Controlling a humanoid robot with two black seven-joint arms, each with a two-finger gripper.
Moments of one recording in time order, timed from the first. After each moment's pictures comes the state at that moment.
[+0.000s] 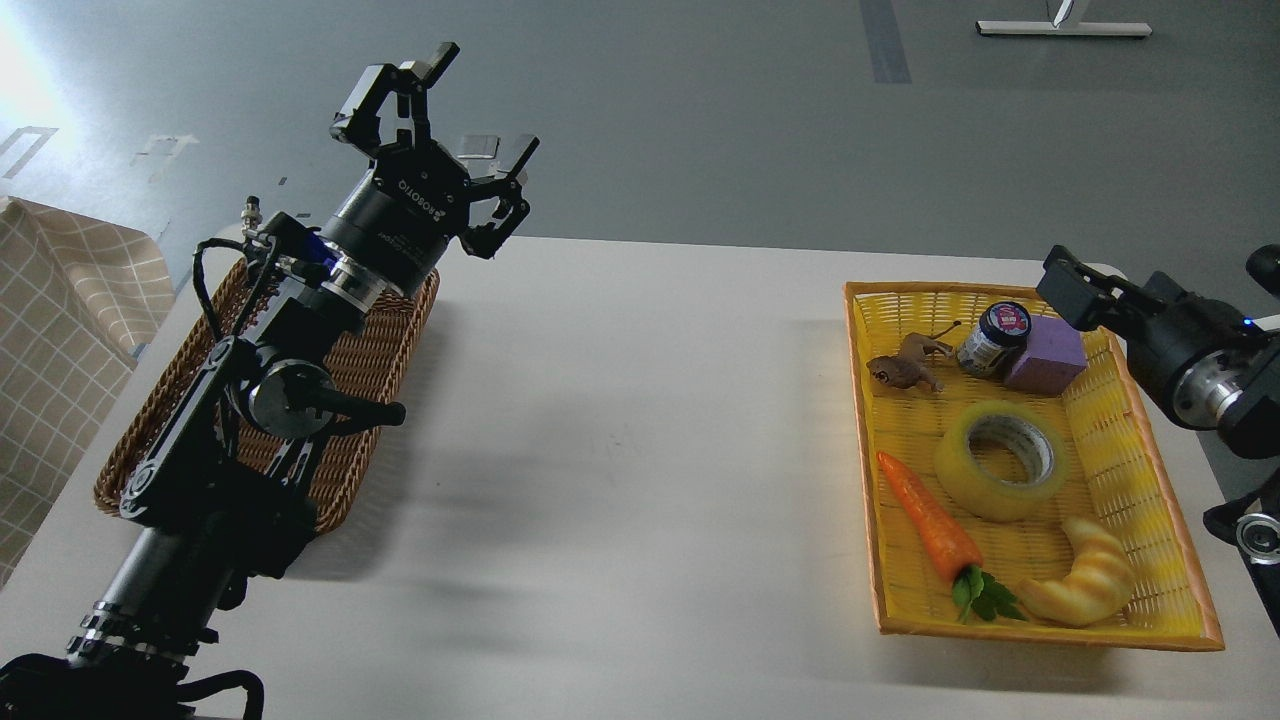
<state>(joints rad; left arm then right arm) -0.42 0.11 -1.41 -1.24 0.64 -0.49 -0.09 0.13 -0.43 1.47 1.73 -2.10 0.49 -0.36</state>
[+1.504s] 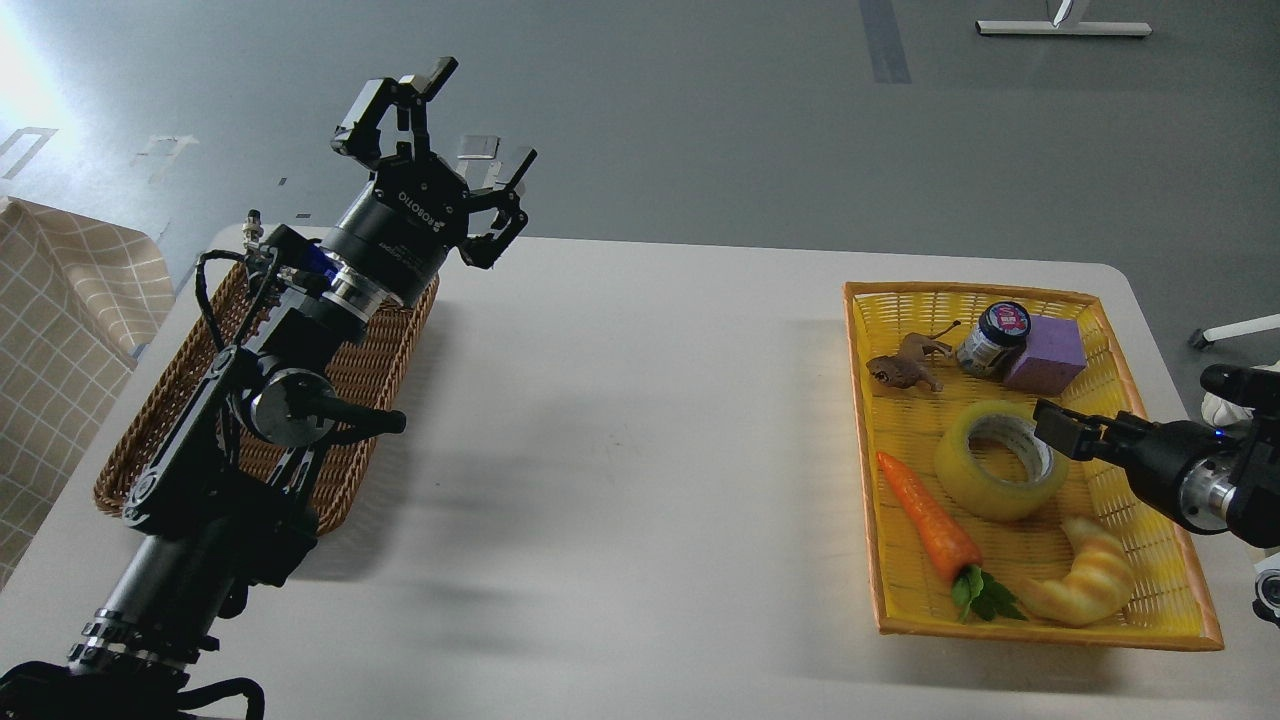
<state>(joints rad) -0.40 0.10 -1.42 -1.23 0.64 -0.48 -0.09 0.11 -0.57 1.29 1.46 -2.04 0.49 -0.13</state>
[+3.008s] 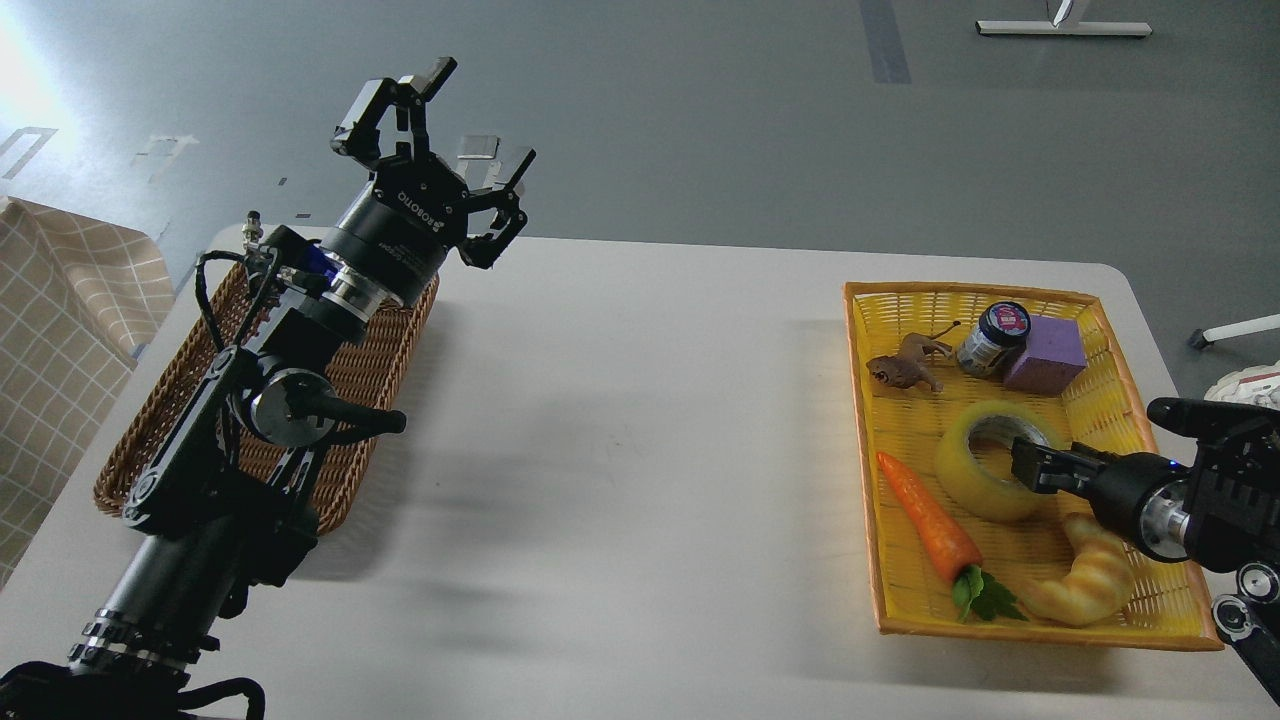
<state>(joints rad) -0.40 0.10 -1.42 -1.23 0.64 -0.48 -0.09 0.11 -0.55 1.21 1.44 -2.08 0.49 -0.15</state>
